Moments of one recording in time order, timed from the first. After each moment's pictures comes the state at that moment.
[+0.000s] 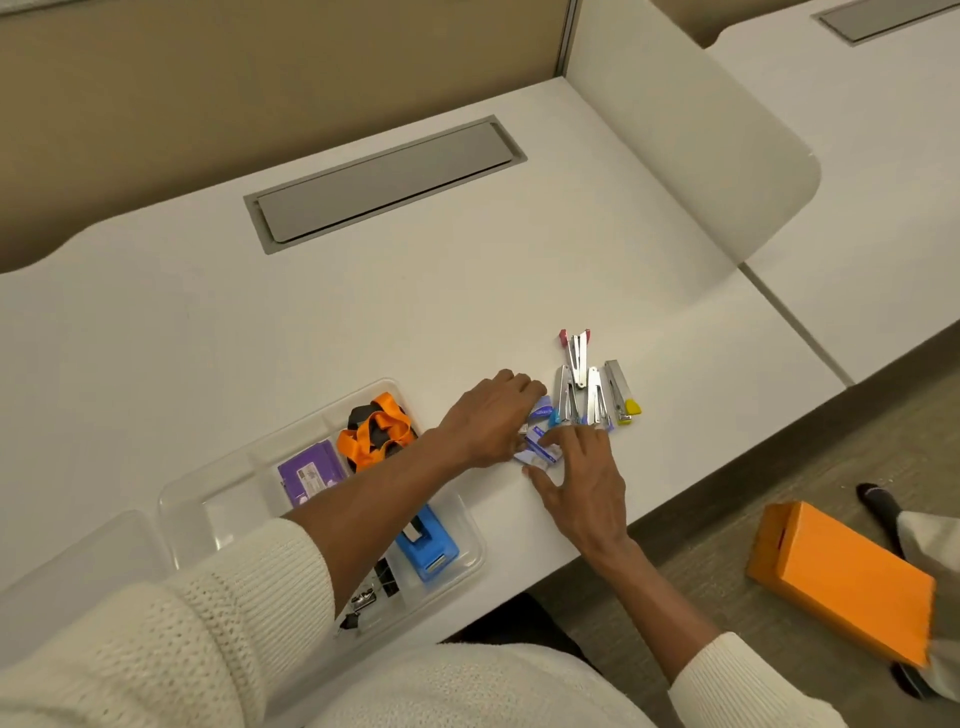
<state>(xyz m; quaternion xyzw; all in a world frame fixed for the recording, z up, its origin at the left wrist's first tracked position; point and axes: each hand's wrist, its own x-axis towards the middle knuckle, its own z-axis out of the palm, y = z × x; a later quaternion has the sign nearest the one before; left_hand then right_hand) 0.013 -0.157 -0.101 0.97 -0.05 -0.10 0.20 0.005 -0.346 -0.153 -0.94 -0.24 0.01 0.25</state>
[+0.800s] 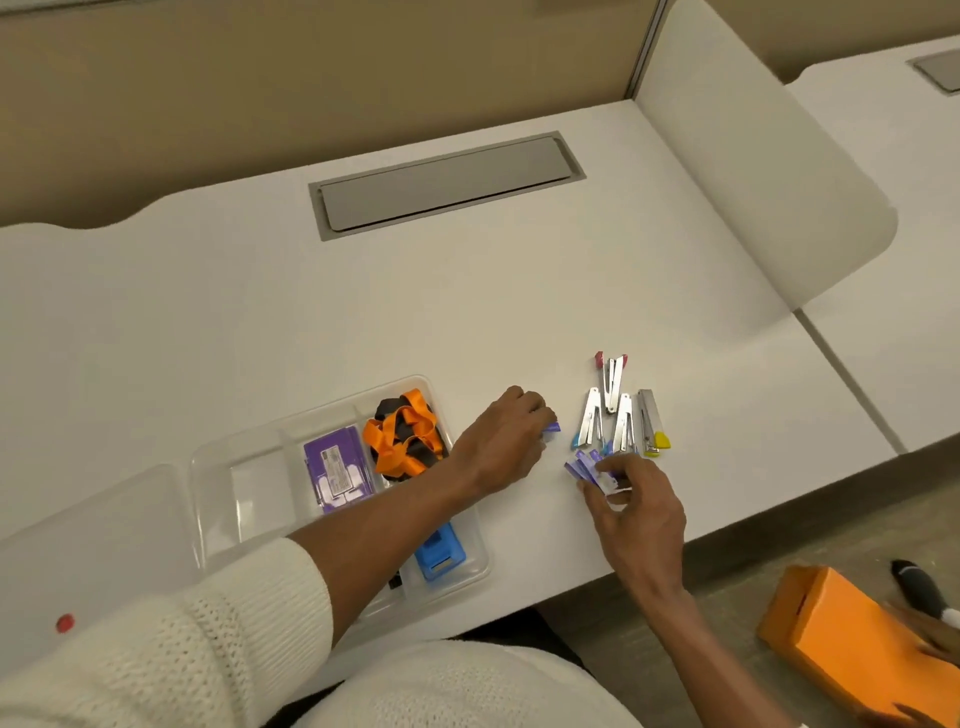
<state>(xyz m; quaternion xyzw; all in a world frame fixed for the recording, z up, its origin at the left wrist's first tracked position) -0.012 -0.158 -0.114 0.97 0.02 0.03 0.24 0.017 -0.374 -0.114 -0.92 -0.19 0.05 0.35</state>
